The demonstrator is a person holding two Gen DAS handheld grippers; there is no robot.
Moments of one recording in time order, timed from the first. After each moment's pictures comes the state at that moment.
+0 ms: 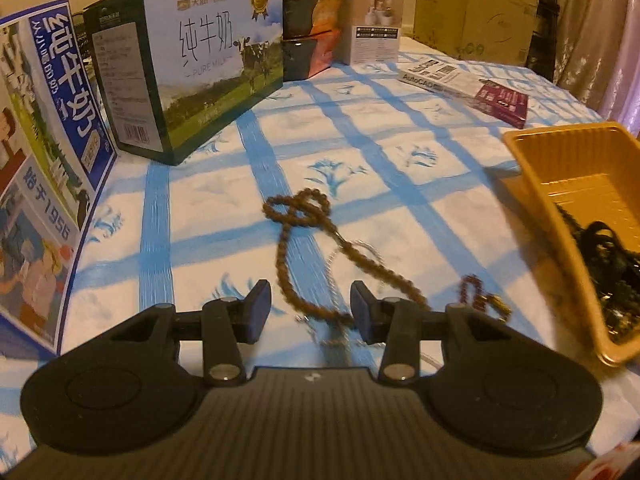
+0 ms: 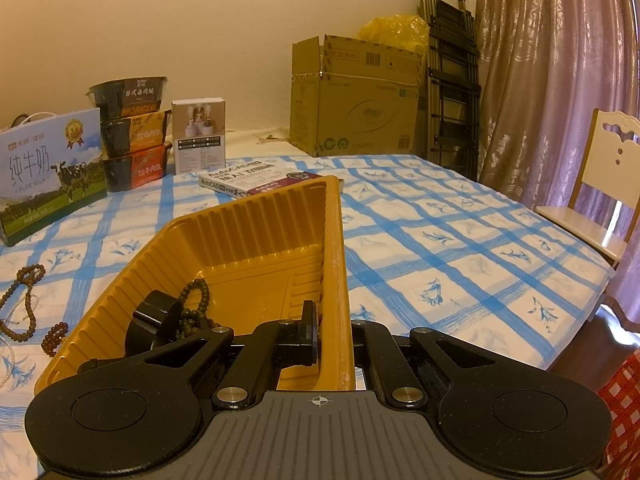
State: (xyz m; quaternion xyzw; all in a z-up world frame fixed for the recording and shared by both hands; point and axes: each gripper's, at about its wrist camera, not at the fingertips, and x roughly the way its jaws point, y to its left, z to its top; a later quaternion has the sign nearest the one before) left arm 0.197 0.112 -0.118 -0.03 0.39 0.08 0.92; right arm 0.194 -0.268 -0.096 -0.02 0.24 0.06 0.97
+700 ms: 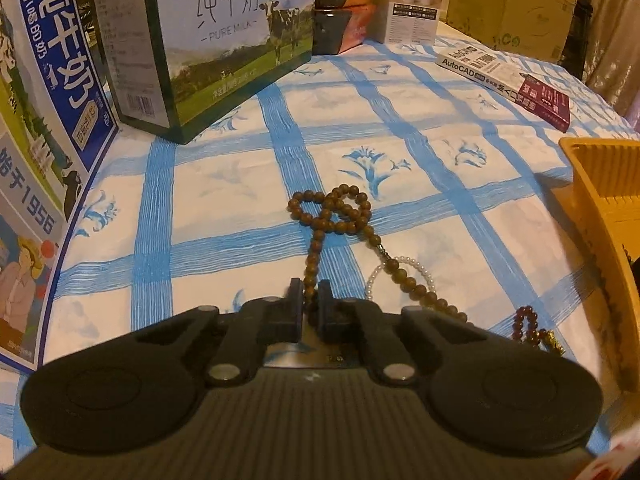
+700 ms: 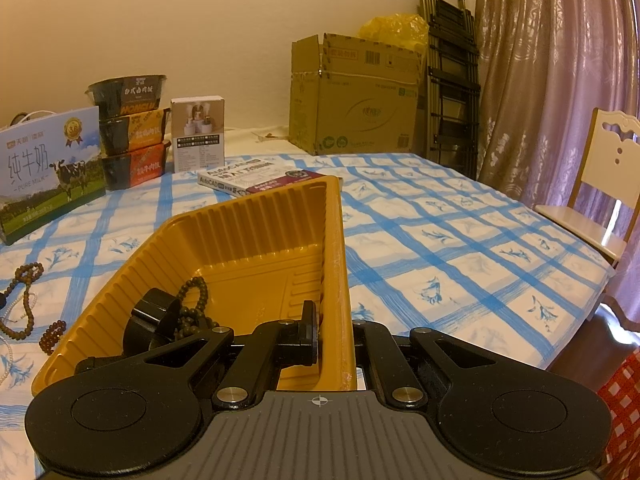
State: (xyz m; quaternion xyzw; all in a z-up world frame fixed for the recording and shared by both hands) left arm 0.236 0.139 -0.141 -0.07 0.42 0.10 0.90; right arm 0.193 -0.269 -0.097 -0.03 0.25 0.06 0.97
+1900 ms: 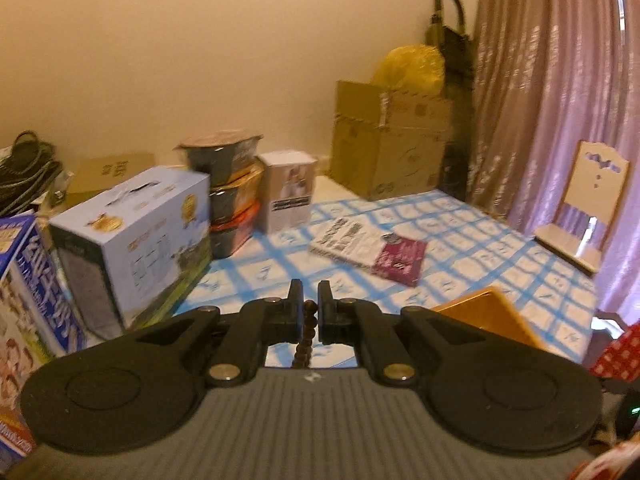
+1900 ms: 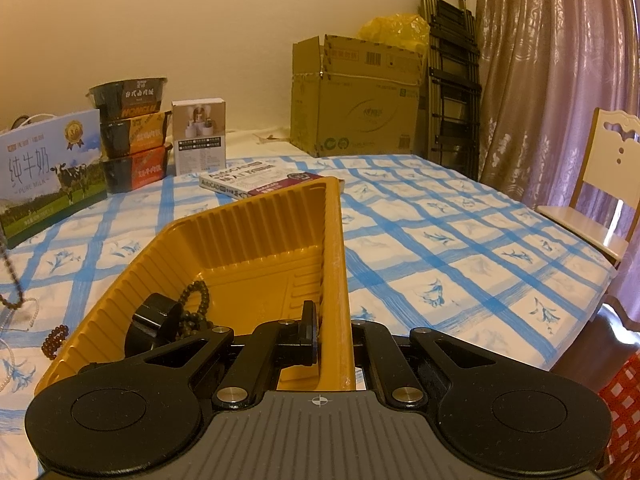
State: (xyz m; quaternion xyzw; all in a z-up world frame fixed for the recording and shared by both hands) left arm 0.187 0.091 0.075 -0.05 0.23 -0.04 0.97; right arm 0.193 -0.271 -0.099 -0.03 0.25 0.06 0.97
